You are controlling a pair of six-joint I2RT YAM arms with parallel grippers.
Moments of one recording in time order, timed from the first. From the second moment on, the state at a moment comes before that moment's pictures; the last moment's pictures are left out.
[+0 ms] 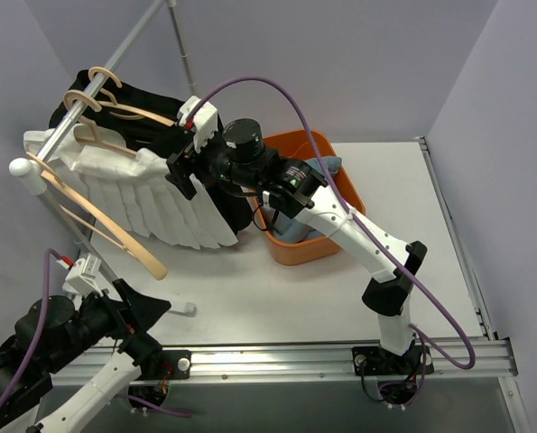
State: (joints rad) left arm -0.63 0.32 1.16 -1.31 -0.03 -0.83; right arm 1.00 1.93 2.25 -0.47 -0.03 -0.05
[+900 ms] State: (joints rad) left arm -0.63 0.34 1.19 -1.33 -0.04 -0.83; right arm 0.99 2.06 2.25 -0.45 -0.13 -0.08
